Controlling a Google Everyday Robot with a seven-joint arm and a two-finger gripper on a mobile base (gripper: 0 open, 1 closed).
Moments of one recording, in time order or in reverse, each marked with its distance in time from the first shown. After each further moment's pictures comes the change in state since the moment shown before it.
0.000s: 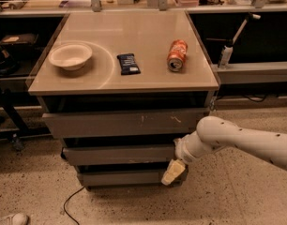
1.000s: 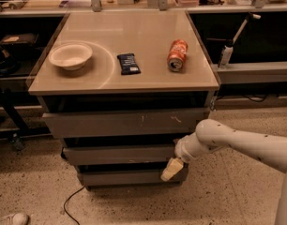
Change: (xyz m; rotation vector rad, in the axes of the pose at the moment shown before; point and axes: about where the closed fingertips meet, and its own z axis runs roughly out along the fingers) arm 0.016 -0.036 0.042 0.007 -0.040 0.028
